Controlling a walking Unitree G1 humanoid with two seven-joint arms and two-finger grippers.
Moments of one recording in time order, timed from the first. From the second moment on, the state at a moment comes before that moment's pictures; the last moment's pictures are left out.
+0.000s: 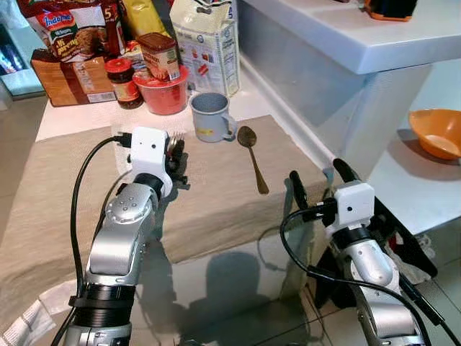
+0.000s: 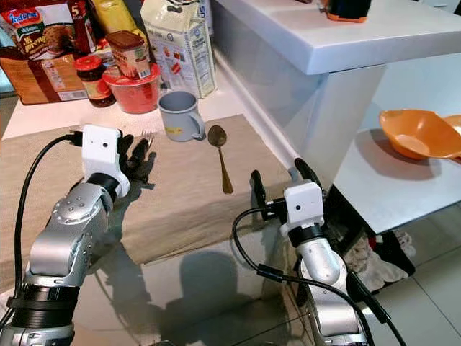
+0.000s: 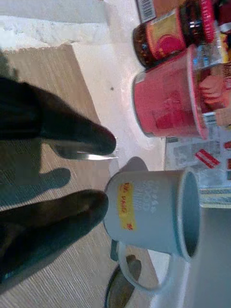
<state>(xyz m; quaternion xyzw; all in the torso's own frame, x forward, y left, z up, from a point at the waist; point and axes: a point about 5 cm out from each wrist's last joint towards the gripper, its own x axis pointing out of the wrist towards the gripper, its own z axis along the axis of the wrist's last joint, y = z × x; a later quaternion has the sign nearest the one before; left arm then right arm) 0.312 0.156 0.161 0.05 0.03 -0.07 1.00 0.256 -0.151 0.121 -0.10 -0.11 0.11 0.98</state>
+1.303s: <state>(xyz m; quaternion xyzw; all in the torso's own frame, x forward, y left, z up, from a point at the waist) 0.332 0.170 0.155 0.06 0.08 -0.06 0.99 0.258 -0.149 0.127 -0.10 -0.12 0.11 0.98</state>
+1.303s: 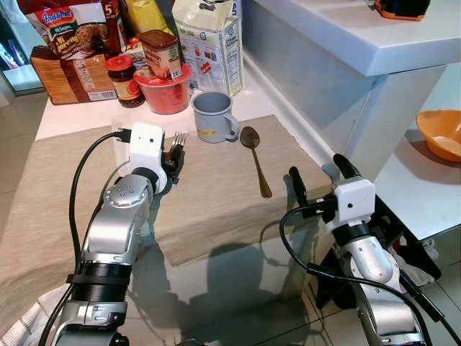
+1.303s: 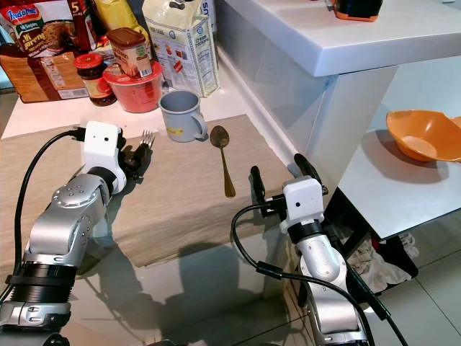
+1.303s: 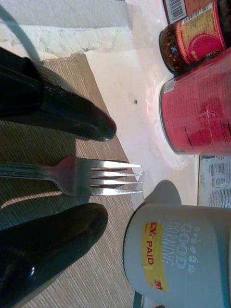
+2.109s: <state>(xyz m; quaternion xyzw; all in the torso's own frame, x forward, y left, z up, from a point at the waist) 0.351 0.171 0.151 0.07 0.16 -0.08 0.98 0.257 -0.149 0.128 -0.11 -0.12 0.11 0.98</state>
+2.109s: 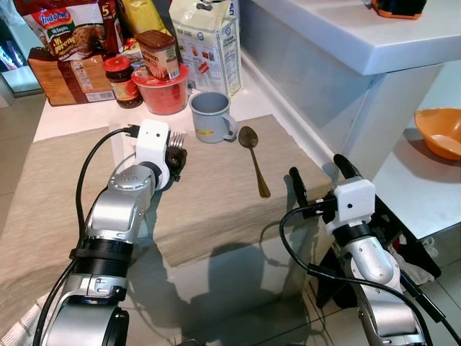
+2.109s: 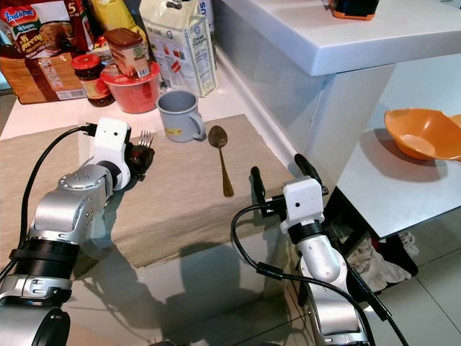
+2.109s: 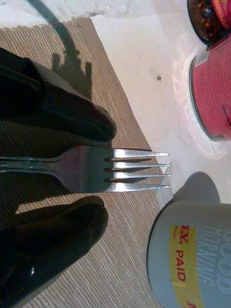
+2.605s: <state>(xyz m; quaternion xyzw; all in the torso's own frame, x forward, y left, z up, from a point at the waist) 0.346 0.178 0.163 0.08 0.17 -0.08 0.98 0.256 -0.150 0.125 -0.11 -0.12 0.11 0.98</state>
